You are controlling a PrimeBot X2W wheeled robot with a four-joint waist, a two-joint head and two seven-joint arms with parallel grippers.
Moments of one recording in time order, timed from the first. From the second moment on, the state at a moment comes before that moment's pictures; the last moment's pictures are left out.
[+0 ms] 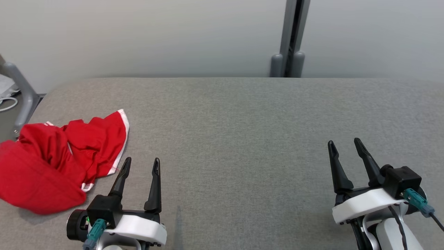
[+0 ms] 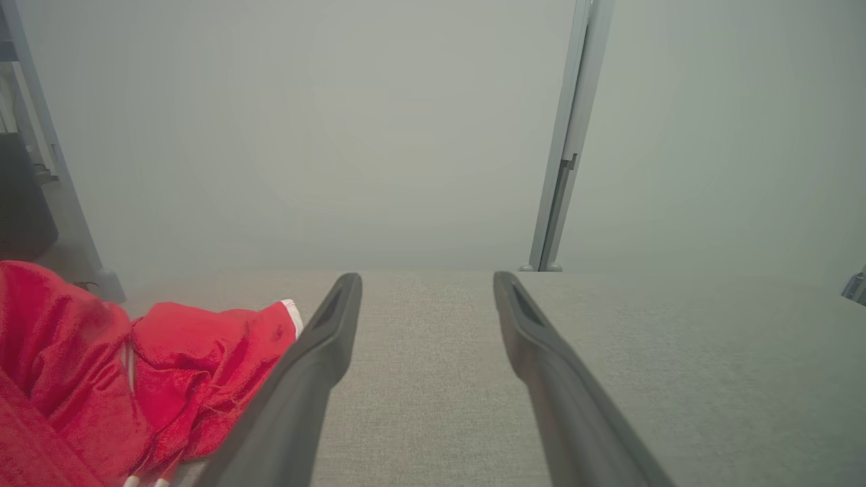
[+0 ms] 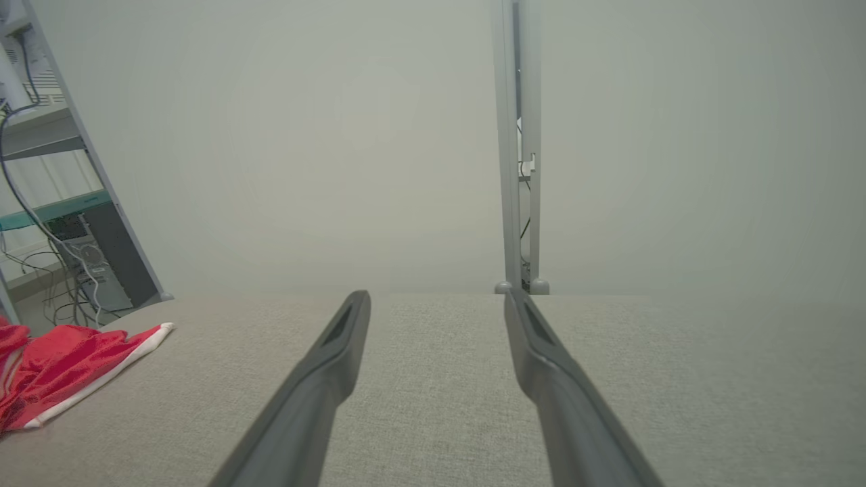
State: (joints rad) left arm -0.06 0.05 -0.18 0.20 -0.21 0.07 -0.26; right arm -0.21 -0.05 0.09 0.35 0.22 0.13 -0.26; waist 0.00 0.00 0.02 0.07
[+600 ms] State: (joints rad) left arm -0.04 0.05 -0.10 0.17 -0.18 0.06 -0.26; right arm -0.18 -0.05 0.18 0.27 0.26 0.13 -0.26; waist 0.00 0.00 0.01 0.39
